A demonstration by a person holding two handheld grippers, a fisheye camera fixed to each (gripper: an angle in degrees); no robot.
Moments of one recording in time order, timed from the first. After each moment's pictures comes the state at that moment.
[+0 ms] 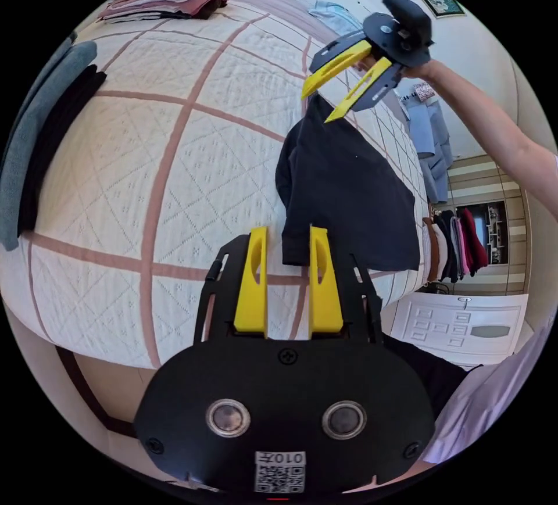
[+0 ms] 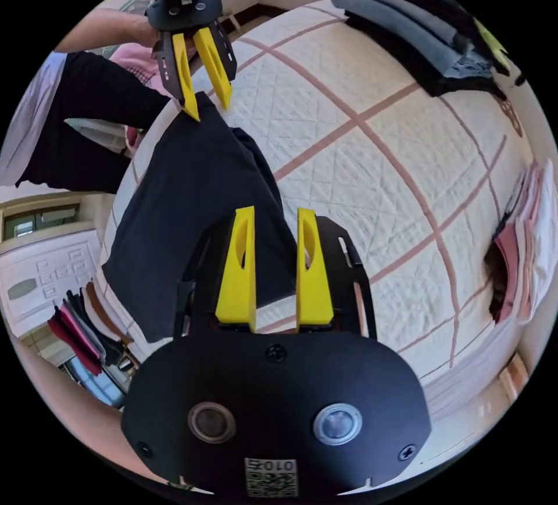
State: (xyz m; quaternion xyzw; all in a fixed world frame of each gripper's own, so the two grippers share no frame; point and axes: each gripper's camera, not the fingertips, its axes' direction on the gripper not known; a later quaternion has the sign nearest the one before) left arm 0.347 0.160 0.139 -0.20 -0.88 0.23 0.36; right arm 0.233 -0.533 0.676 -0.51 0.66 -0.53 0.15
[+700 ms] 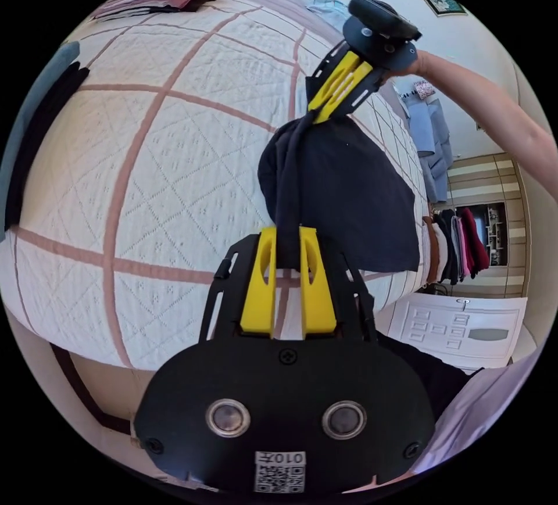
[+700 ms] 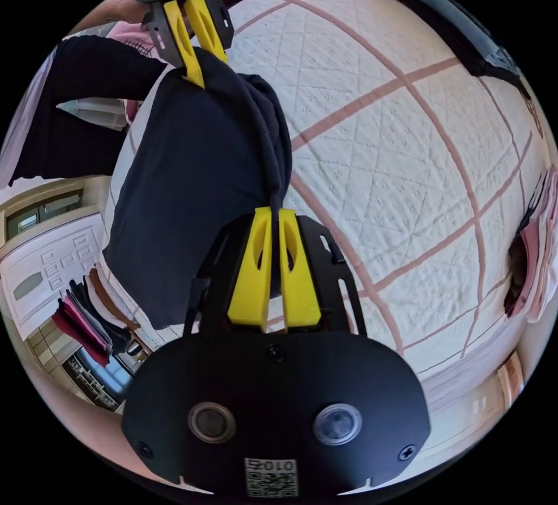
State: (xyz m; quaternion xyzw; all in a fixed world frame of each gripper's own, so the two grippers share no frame) left arm 0.263 0.210 0.125 -0.18 -0.89 0.21 0.36; right arm 0.249 -0.498 0.685 -0.48 0.70 -0.52 0.14
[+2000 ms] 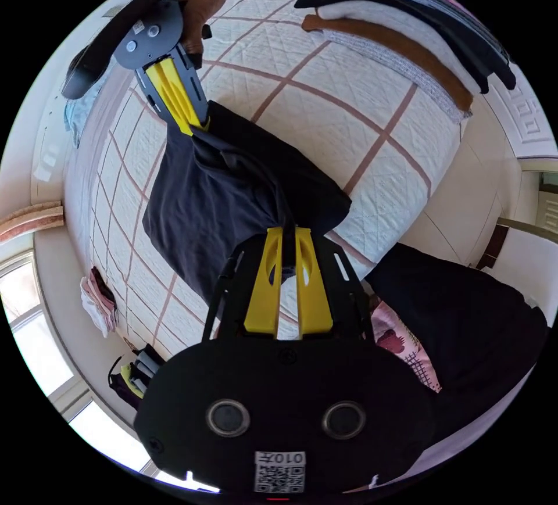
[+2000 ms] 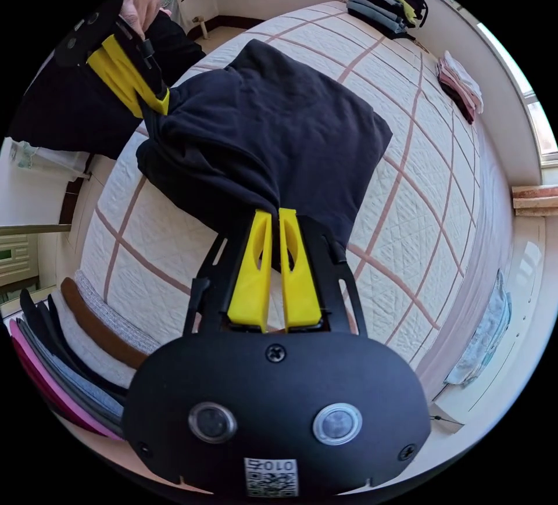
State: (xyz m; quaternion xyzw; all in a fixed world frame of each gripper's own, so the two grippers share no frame) left arm -0.471 0.554 0.228 -0.56 -0.78 0.23 -0.15; right arm 0.388 -0.218 0.195 -0.25 0.71 -0.62 0.20
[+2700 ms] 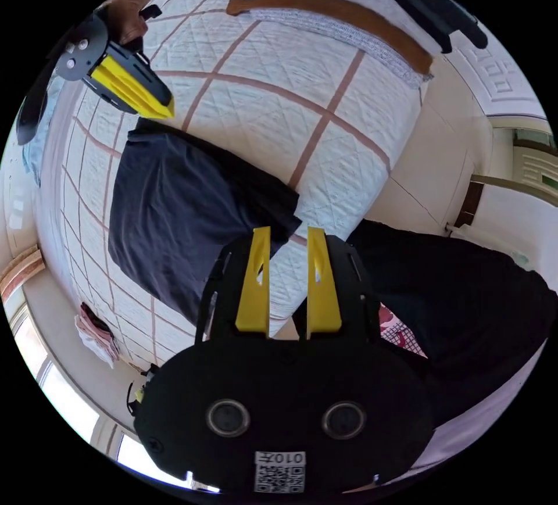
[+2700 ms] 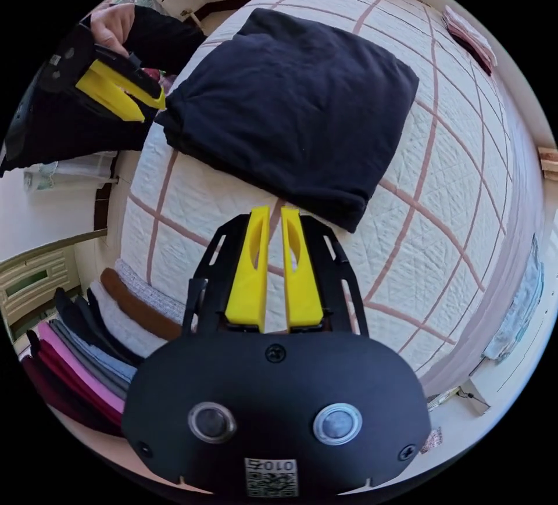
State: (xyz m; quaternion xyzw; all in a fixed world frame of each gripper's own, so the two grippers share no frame) left arm -0.517 0.543 0.201 -0.64 -0.75 0.14 -0.12; right arm 0.367 -0.225 0.103 -0.27 0.74 -0.54 0.30
